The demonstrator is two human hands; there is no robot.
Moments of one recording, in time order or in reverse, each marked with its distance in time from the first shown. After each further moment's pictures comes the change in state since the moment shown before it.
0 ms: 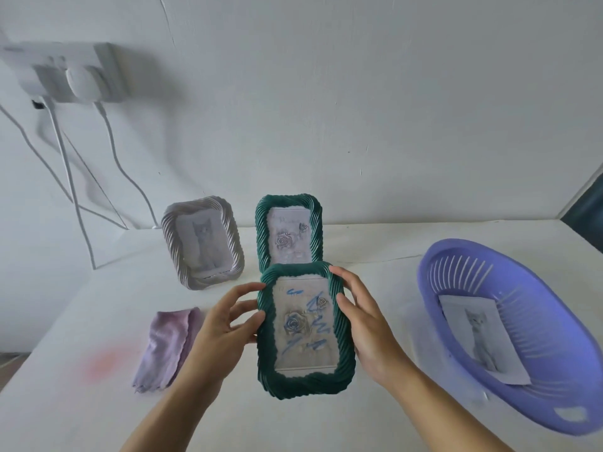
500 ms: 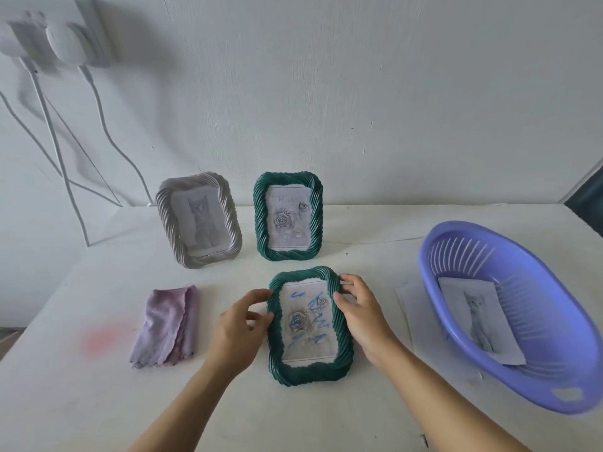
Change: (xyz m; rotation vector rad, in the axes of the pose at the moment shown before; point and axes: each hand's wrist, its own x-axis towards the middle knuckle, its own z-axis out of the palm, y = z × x) left_hand 0.016 -0.066 0.009 0.545 0.078 0.069; right_hand 0.015 0.048 -0.016 -0.357 0.179 0.170
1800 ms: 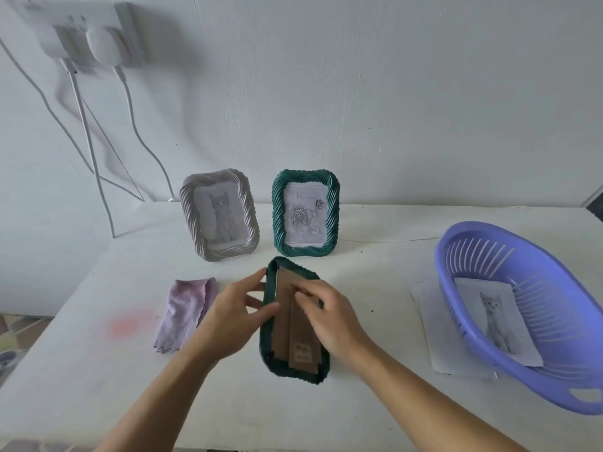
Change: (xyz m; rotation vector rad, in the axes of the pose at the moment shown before) left_hand -0.012 0.037 -0.060 0.022 -0.166 0.088; right_hand -0.037 -0.043 0.053 -0.212 -0.202 -0.277
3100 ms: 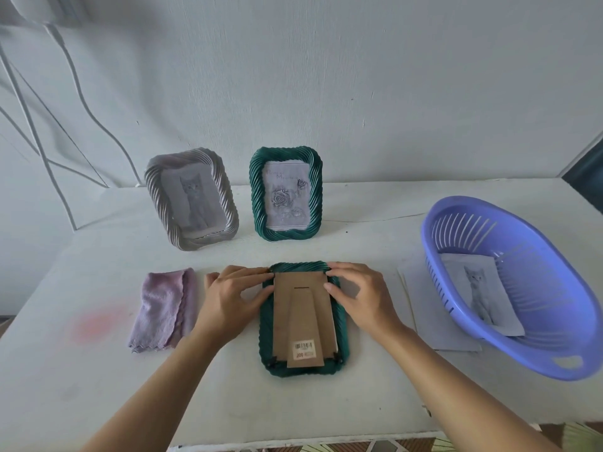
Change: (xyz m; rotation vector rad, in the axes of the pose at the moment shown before) left_hand 0.046 -0.083 0.045 0.359 0.227 0.237; right_hand 0.015 0.109 -0.046 -0.303 0.282 -0.234
